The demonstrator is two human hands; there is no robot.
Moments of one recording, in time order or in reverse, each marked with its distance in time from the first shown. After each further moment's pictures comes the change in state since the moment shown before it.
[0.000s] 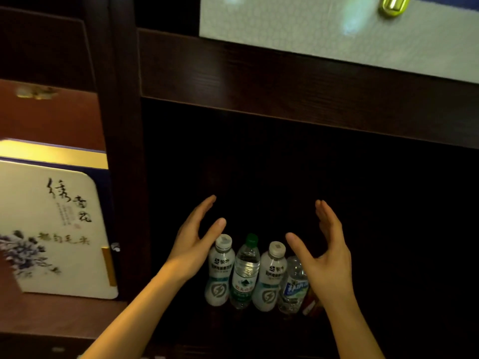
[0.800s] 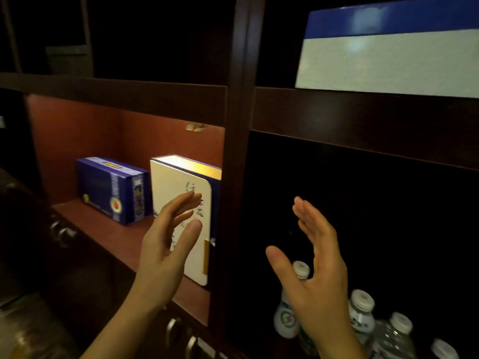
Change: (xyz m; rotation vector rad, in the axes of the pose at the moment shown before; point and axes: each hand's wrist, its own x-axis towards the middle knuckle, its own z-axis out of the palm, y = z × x) left_hand -0.124 0.110 -0.096 0.234 0.591 0.293; right_hand -0.022 -0.110 0.069 0.476 -0.337 -0.362
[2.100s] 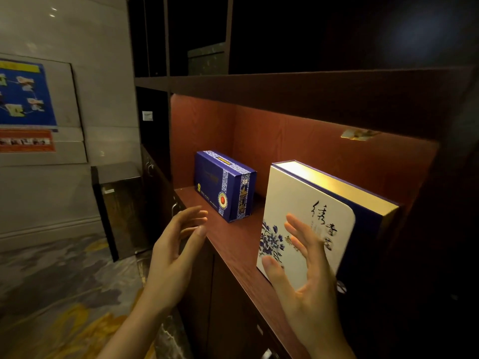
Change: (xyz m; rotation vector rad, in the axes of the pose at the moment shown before) left_hand 0.016 -0.072 -0.182 0.350 0.330 -0.231; right_hand 0.028 0.017 0.245 0.296 -0.357 0.112
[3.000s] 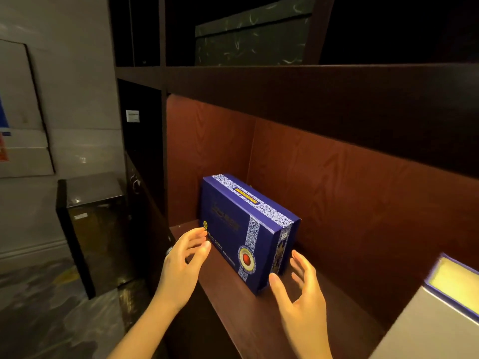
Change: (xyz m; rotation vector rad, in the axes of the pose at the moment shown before) left_hand 0.291 -0.283 -0.033 0.069 -0.050 -0.237; right_hand 0.234 0.177 0.237 -0.049 0.045 0.311
